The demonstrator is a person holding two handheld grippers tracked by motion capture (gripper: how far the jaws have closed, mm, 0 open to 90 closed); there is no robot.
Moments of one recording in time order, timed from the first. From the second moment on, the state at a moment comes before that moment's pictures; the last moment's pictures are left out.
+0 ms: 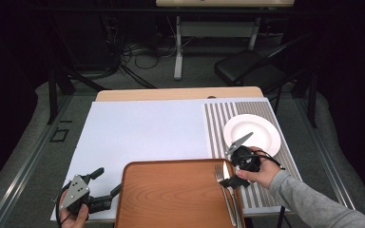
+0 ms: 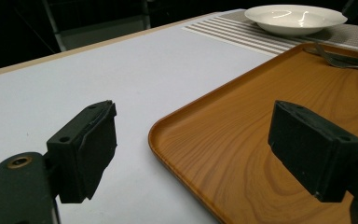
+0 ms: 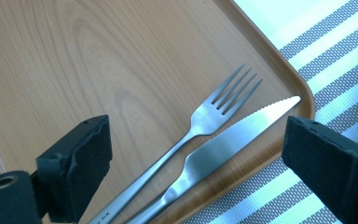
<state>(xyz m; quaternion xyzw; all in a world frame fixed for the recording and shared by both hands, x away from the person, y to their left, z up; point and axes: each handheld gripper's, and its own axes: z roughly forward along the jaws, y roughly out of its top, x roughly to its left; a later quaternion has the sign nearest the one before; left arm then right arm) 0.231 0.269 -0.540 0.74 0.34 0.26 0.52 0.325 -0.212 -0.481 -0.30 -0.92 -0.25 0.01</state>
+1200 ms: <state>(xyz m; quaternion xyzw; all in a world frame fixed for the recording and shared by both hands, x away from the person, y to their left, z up) 0.231 0.269 -0.540 0.74 0.34 0.26 0.52 0.357 -0.283 -0.487 -0.33 -0.92 -0.17 -0.11</state>
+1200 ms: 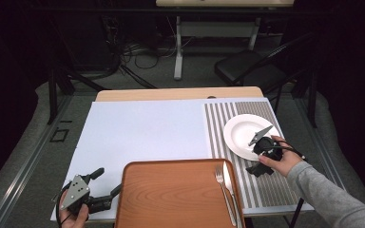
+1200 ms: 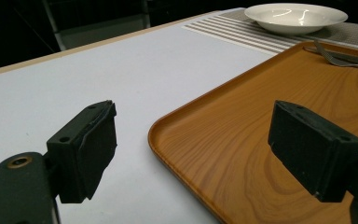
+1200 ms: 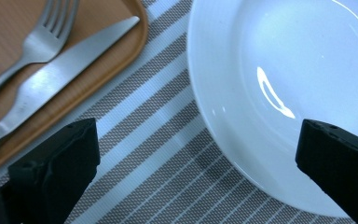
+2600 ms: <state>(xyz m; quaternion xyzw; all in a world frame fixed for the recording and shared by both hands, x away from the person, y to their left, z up) 0.231 0.269 -0.540 0.74 0.34 0.26 0.52 0.378 -0.292 -0.507 -0.30 -0.93 -0.14 -0.16</state>
